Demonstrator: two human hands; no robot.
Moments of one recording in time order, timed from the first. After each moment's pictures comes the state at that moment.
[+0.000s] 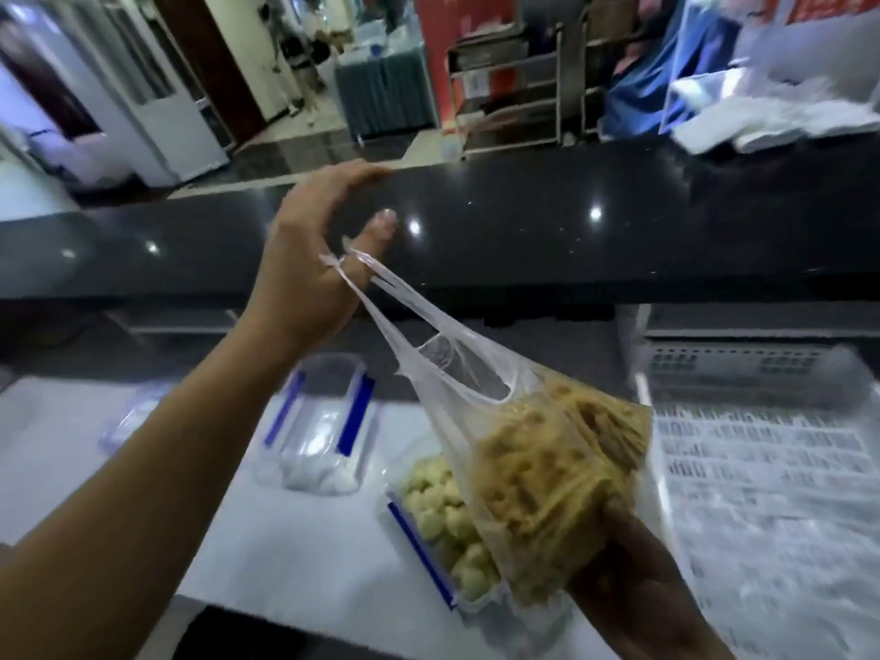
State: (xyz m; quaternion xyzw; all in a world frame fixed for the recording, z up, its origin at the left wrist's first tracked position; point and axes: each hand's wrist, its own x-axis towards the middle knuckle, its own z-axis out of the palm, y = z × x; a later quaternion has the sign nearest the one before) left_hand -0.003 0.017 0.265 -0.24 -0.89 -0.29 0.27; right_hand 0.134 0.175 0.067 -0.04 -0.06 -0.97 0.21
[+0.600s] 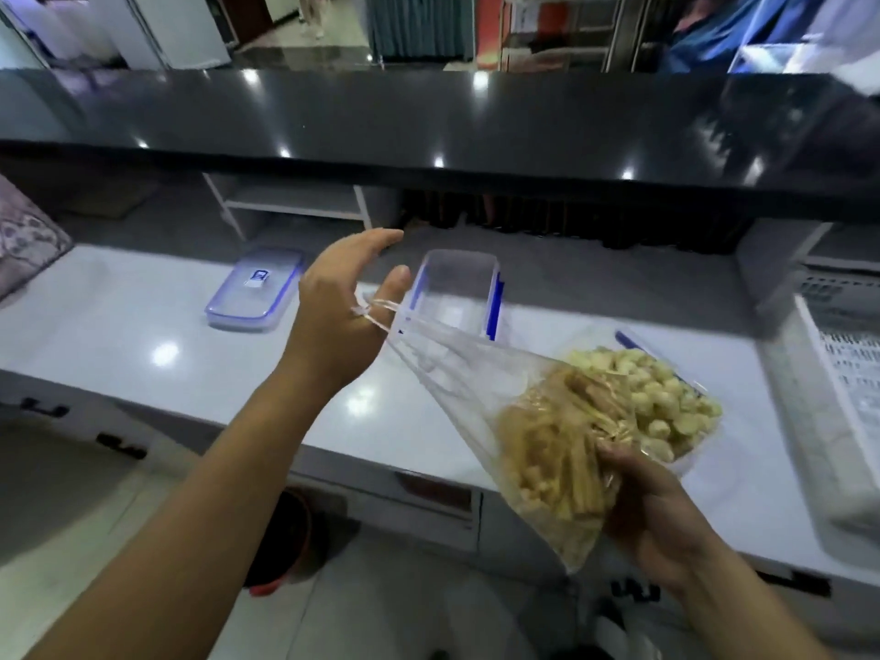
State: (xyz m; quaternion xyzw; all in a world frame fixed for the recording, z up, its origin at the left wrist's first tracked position) left_hand 0.105 -0.255 0.153 -0.13 -0.90 -0.35 0.20; right_hand 0.217 0.029 0.063 0.18 0.38 -0.88 0.21
